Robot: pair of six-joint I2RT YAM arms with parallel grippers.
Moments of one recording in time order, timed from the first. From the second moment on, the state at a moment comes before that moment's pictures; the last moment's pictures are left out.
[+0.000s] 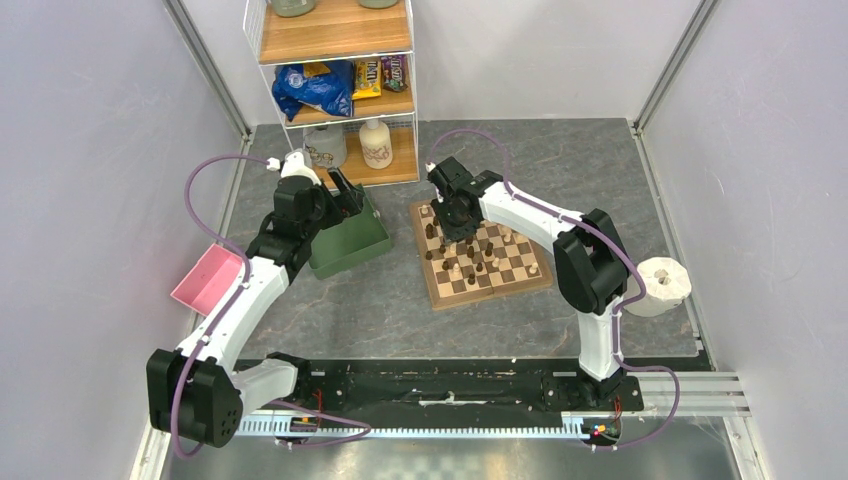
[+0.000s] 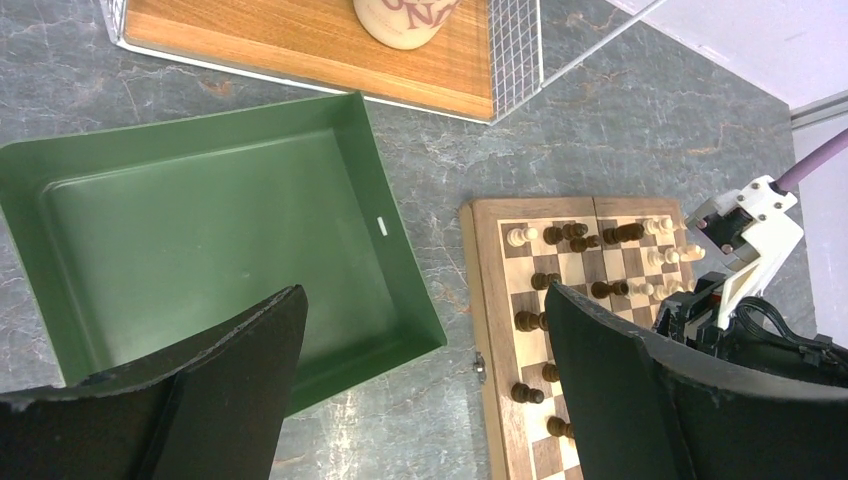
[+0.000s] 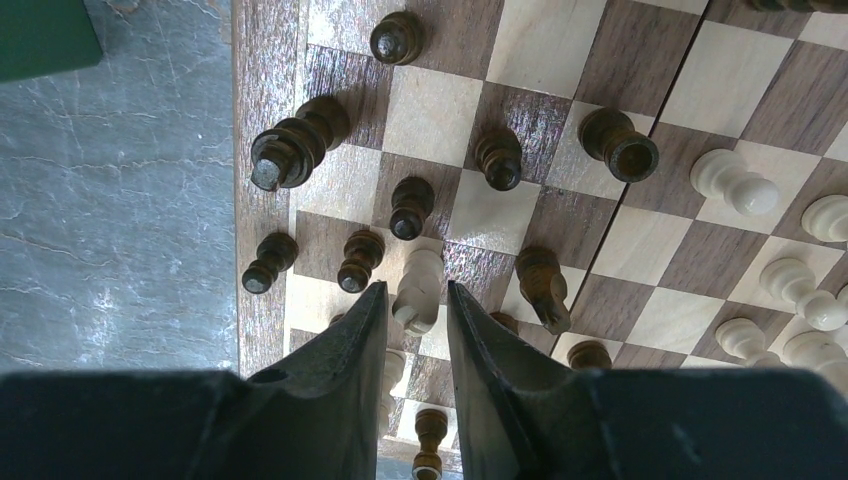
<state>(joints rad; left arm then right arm) -0.24 1.12 0.85 -0.15 -0.08 -0.56 0.67 2.00 1.60 -0.75 0.05 0.26</state>
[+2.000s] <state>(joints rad) -0.23 1.12 0.84 -0.15 -0.05 -0.56 0.36 1.46 1.18 -0.79 0.12 0.33</state>
